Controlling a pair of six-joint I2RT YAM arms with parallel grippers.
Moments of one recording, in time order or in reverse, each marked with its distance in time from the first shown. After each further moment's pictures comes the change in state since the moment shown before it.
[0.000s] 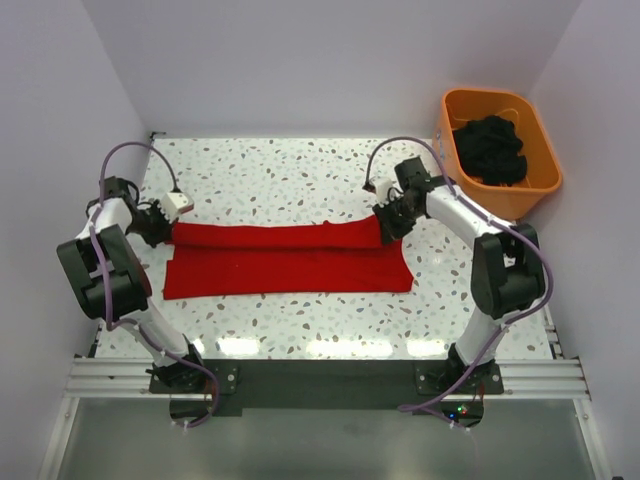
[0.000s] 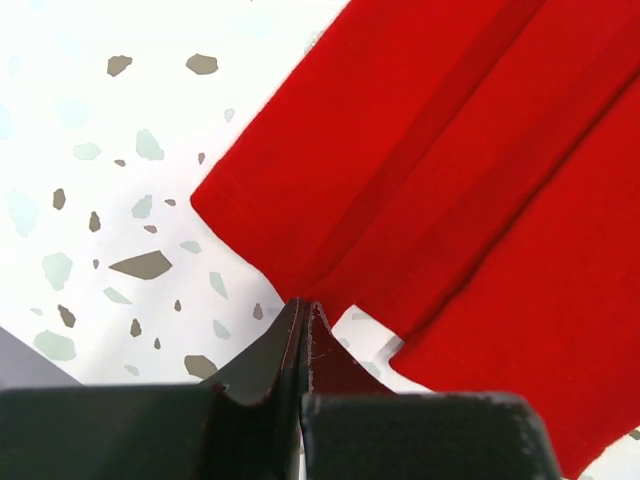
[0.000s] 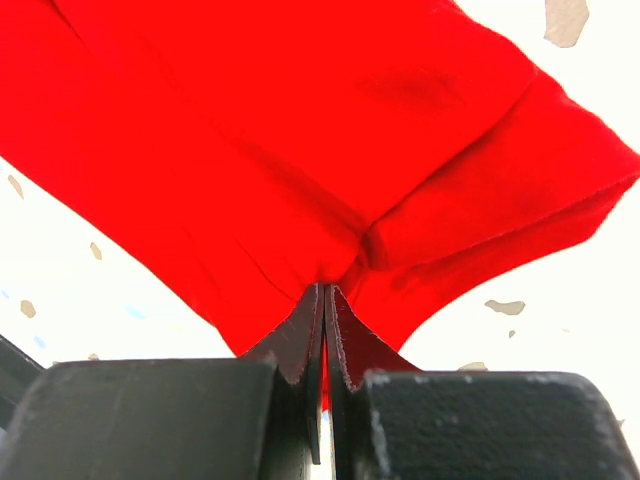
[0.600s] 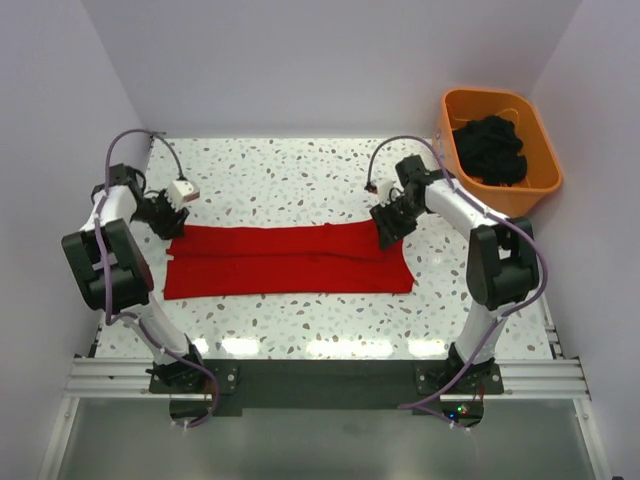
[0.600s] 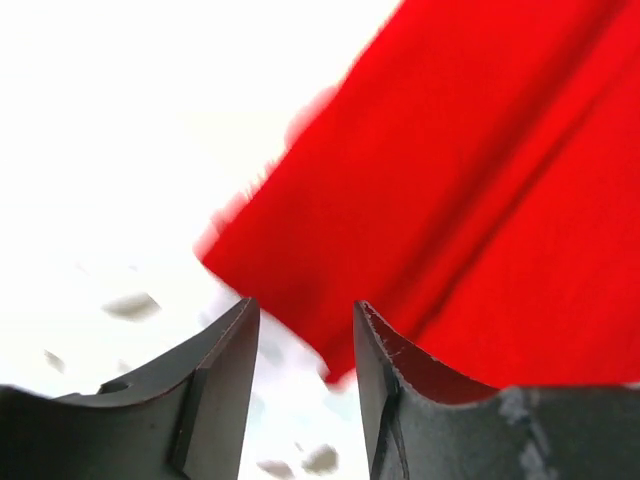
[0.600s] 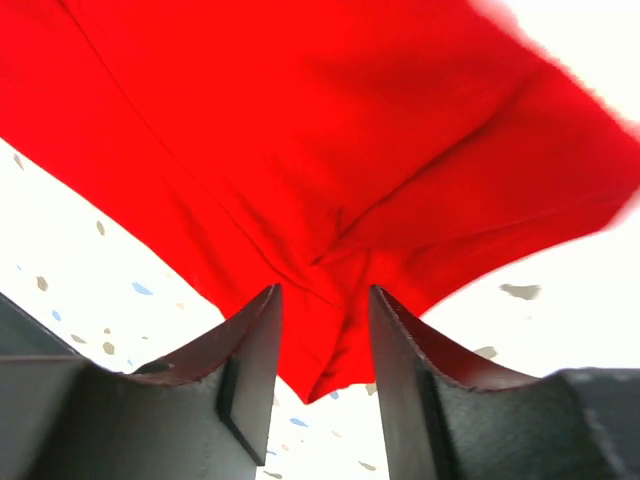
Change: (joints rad) left arm -0.035 0.046 0.080 -0.115 0.032 -0.006; right arm -0.010 0.058 0.028 -0.094 -0.004 -0.019
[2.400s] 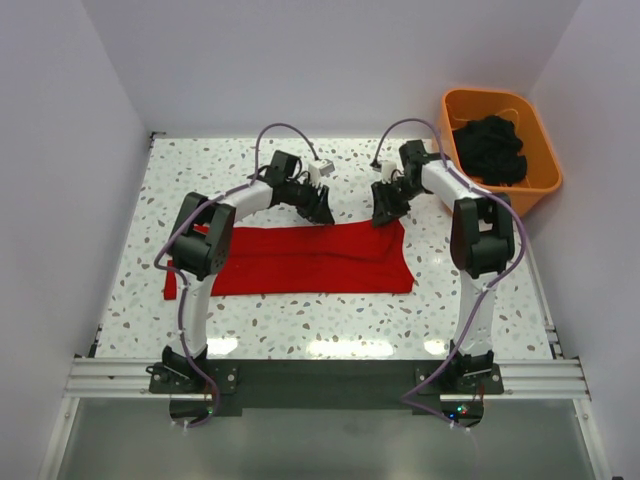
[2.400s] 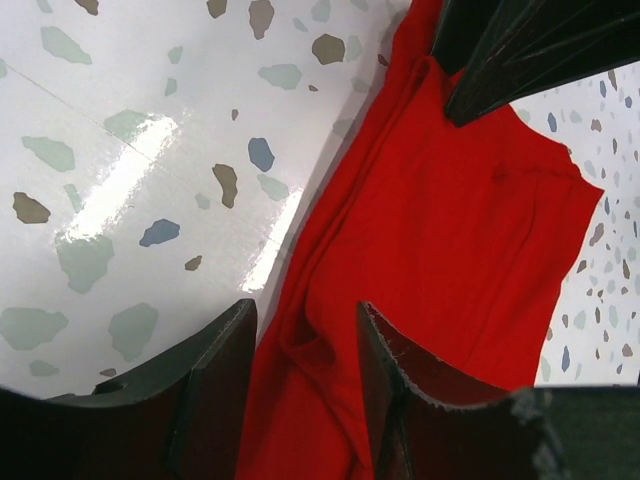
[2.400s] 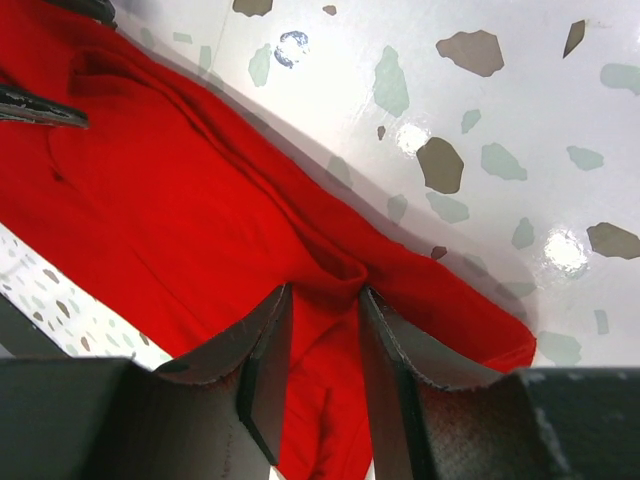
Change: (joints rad) left arm -0.824 0.386 0.293 0.597 0.249 -1.205; right arm -0.093 0.301 0.343 0.002 -0.169 0.164
